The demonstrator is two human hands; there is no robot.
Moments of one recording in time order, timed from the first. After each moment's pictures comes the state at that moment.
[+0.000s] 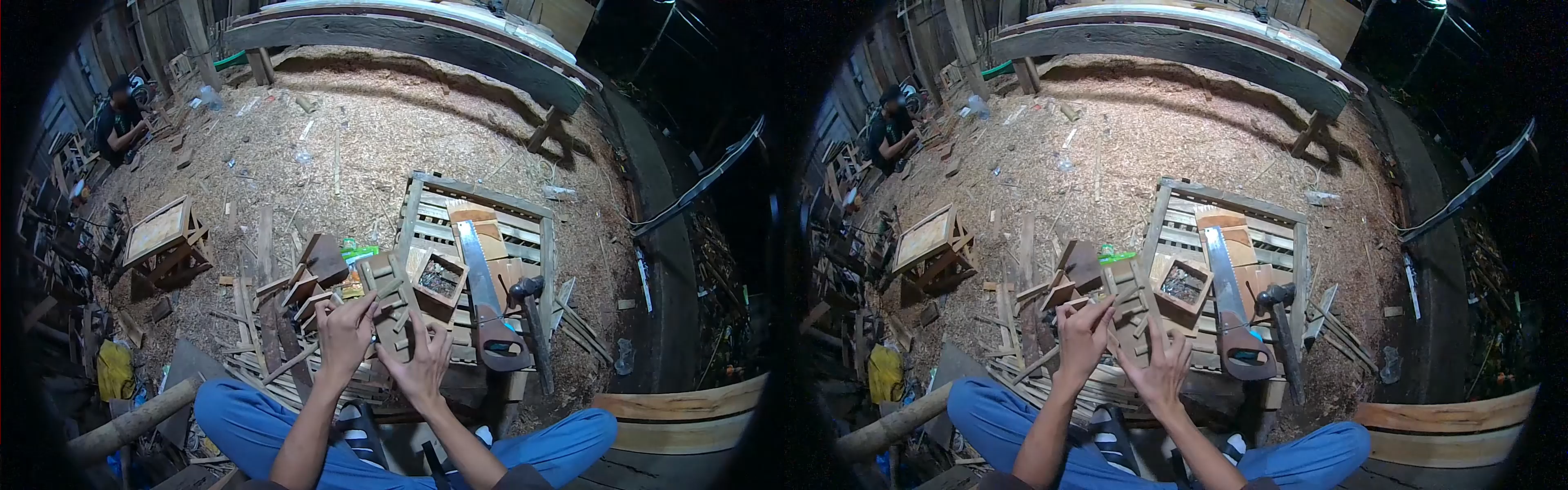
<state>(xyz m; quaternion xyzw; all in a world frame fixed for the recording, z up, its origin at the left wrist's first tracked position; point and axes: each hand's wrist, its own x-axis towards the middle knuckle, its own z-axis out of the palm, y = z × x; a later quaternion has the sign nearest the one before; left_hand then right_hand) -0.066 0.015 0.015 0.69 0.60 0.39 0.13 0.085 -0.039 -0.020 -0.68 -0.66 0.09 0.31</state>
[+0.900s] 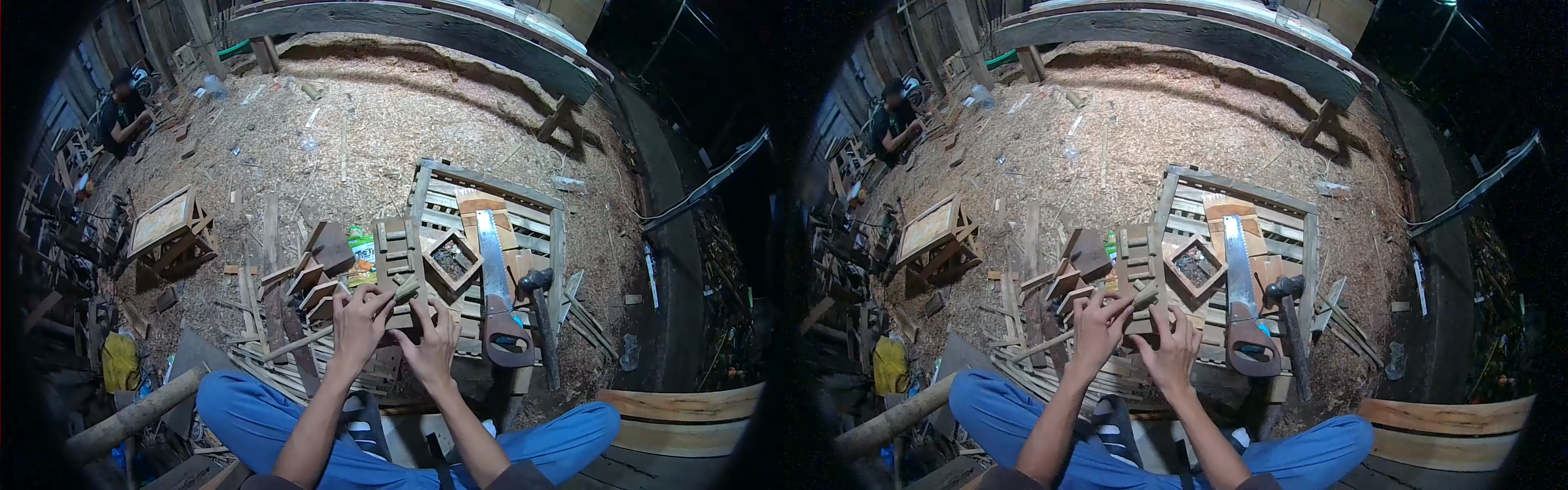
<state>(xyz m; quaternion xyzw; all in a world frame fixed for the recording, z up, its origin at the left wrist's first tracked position) -0.057 0.016 -0.009 0.70 0.62 0.33 0.17 0.103 -0.022 -0.040 -0.64 -0.69 0.13 0.32</state>
